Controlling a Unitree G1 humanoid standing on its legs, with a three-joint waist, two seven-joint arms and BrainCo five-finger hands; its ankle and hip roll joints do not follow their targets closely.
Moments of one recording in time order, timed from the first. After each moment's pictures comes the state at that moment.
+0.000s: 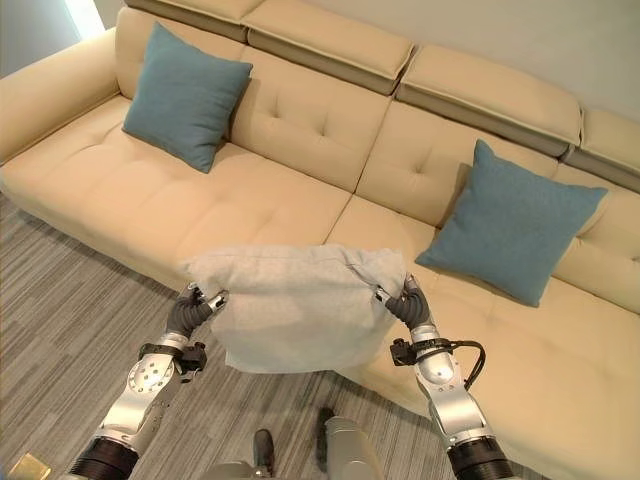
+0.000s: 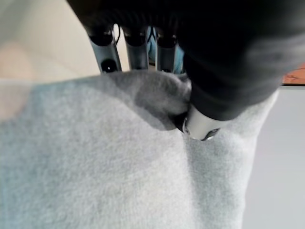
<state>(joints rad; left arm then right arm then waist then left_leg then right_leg) -0.03 0.36 -0.19 0.23 -0.33 -0.18 0.09 -0.05 -0.37 0.16 0.14 0.06 -0.12 -0.14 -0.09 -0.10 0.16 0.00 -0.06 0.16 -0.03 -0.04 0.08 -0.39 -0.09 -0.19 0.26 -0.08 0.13</state>
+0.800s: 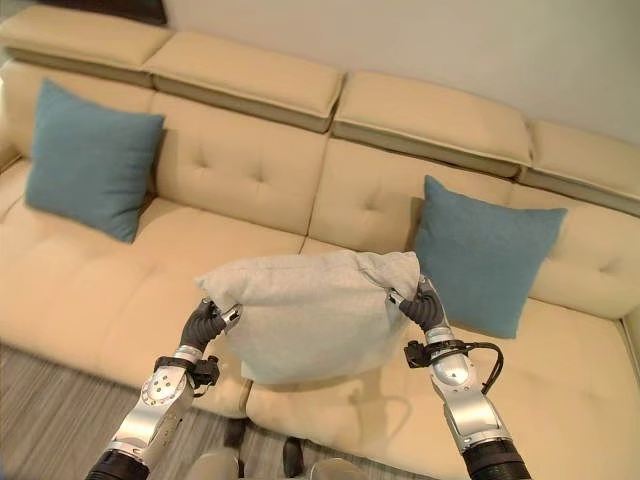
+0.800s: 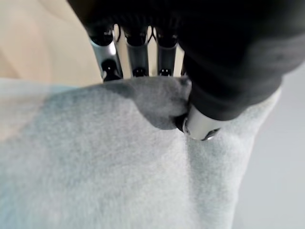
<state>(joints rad) 0.00 0.31 -0.23 0.22 -0.33 -0.18 0.07 -0.04 -0.44 0.13 0.14 0.06 -0.12 -0.14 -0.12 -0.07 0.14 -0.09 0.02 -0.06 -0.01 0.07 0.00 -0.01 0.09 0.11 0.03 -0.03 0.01</state>
